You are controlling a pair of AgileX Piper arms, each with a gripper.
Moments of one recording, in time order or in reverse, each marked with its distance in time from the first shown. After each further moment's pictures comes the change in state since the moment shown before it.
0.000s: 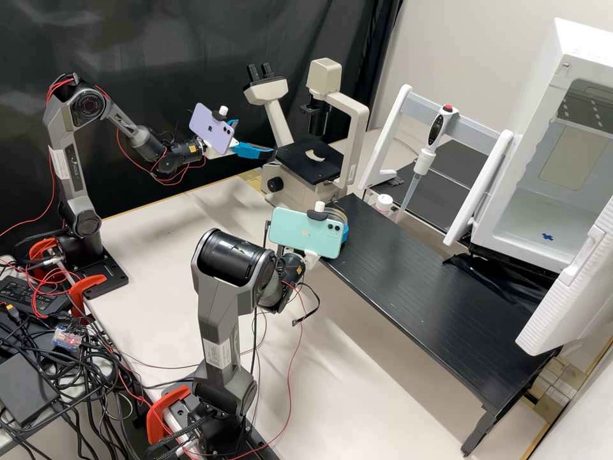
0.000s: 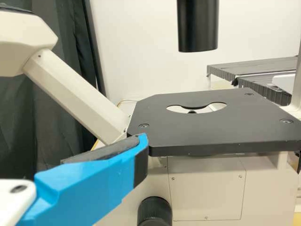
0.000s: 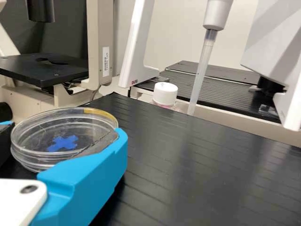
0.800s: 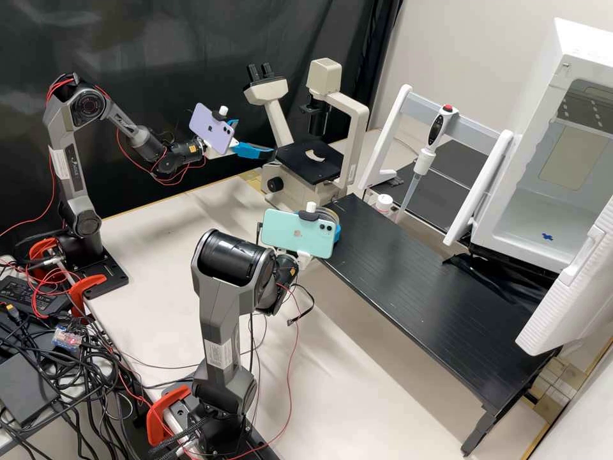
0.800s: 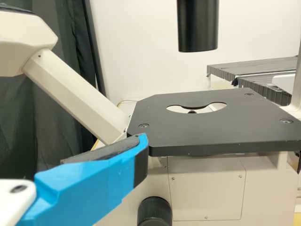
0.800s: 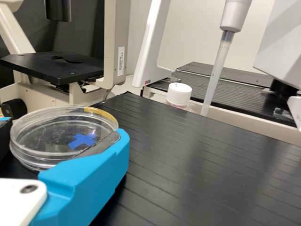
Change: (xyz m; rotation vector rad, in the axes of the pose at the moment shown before) left arm 0.000 0.000 0.000 0.000 0.000 0.000; right arm -0.003 -0.007 -0.005 -0.005 0.025 -0.015
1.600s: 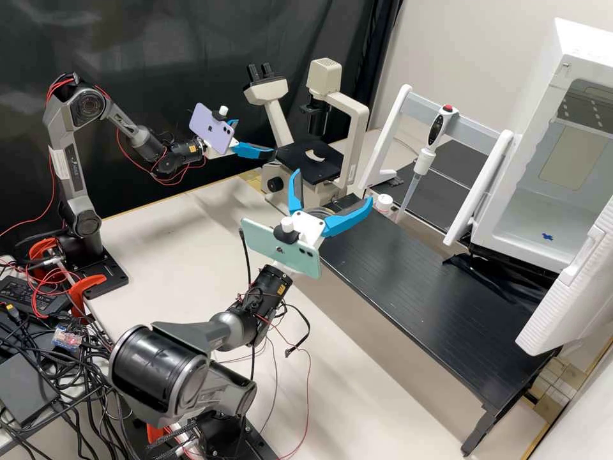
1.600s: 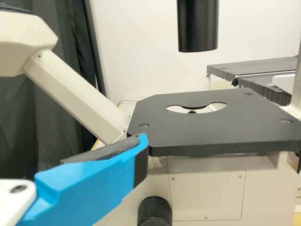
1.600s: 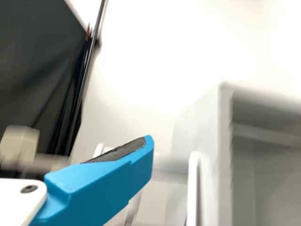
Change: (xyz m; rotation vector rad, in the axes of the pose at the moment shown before) left arm 0.000 0.000 0.000 0.000 0.000 0.000; right arm -0.112 0.078 -0.023 0.003 0.238 0.612
